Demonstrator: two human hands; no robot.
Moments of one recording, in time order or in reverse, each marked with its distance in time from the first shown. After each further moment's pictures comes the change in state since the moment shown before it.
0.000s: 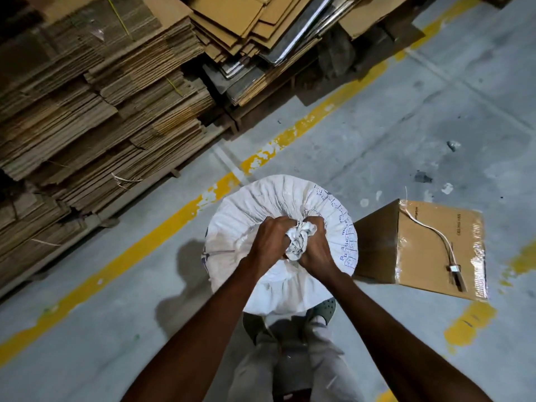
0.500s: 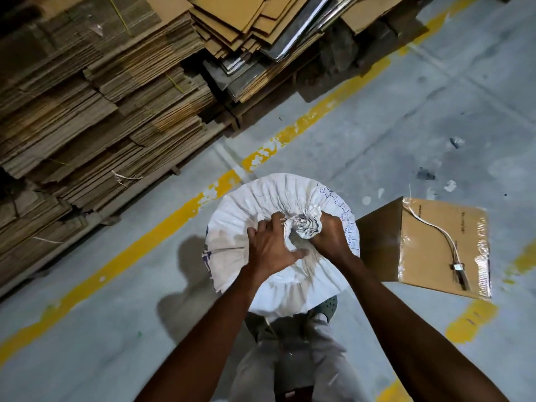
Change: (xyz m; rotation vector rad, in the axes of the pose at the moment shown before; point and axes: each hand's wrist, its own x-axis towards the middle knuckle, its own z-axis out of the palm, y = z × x) left_hand -0.019 -0.014 0.022 0.240 -0.106 -0.307; right_hand 0.014 0.015 -0.025 -0.192 0.060 0.108
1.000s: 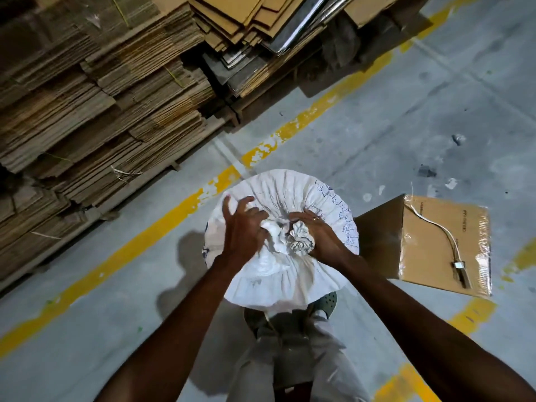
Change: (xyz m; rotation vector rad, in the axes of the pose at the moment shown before) left_hand 0.015 -0.055 -0.031 0.064 0.385 0.283; right_hand -0.003 0.016 0.013 -0.098 -0.359 -0.302
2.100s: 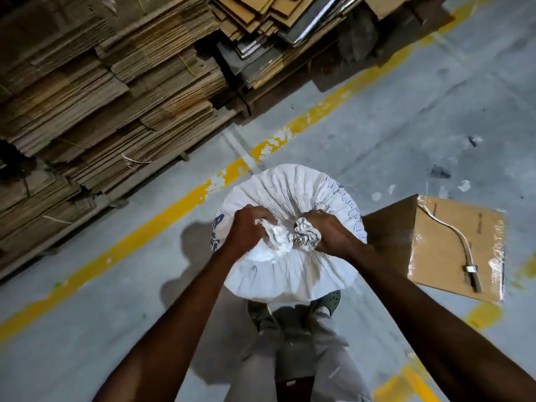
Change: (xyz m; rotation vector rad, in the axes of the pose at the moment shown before) left_hand -0.008 -0.015 -0.014 -0.648 -0.171 -0.224; right_hand 0.016 -0.009 -0.008 0.024 0.039 -0.288
